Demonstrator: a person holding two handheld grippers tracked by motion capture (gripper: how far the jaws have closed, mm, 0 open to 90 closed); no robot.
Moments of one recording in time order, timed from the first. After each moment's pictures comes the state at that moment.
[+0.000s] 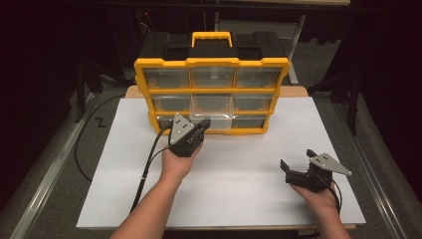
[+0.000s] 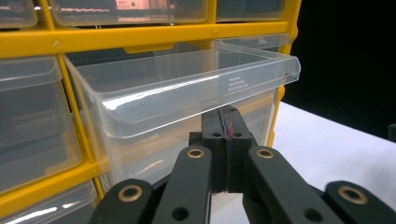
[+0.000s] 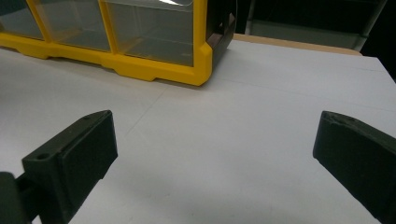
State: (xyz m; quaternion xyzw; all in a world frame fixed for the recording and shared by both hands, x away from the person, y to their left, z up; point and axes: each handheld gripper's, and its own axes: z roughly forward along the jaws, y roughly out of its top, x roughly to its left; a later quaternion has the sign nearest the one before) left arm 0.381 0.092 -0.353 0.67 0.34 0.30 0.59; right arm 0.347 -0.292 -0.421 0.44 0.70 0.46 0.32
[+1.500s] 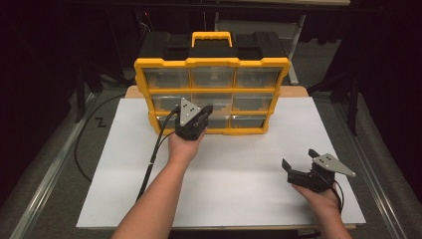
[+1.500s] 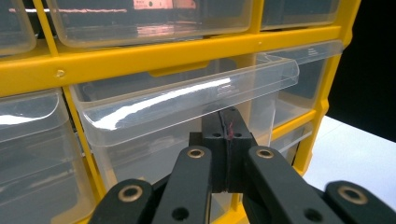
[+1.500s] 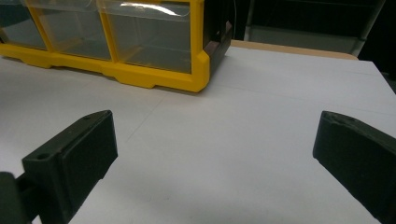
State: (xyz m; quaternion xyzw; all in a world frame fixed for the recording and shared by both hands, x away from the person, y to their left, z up) left arm 0.426 0.081 -0.346 0.66 0.37 0.32 0.57; right arm 0.345 -0.296 -0.418 0.44 0.69 0.48 0.32
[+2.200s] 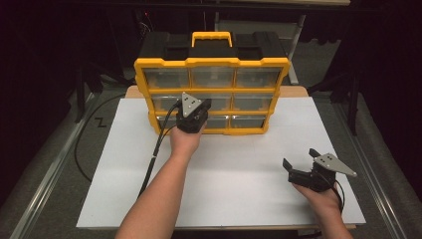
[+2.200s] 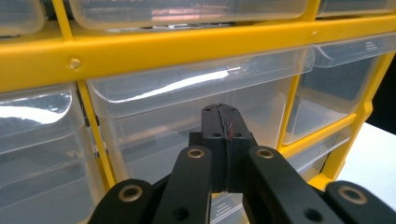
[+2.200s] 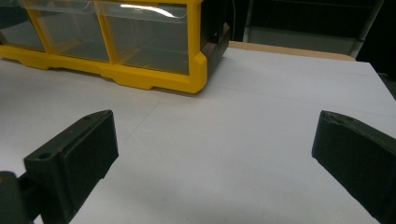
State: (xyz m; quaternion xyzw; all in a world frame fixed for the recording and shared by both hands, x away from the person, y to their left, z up) left arm 0.450 0.080 -0.350 0.65 0.40 0.33 0.55; right arm 0.346 -0.298 -0.417 0.44 0.69 0.48 0.32
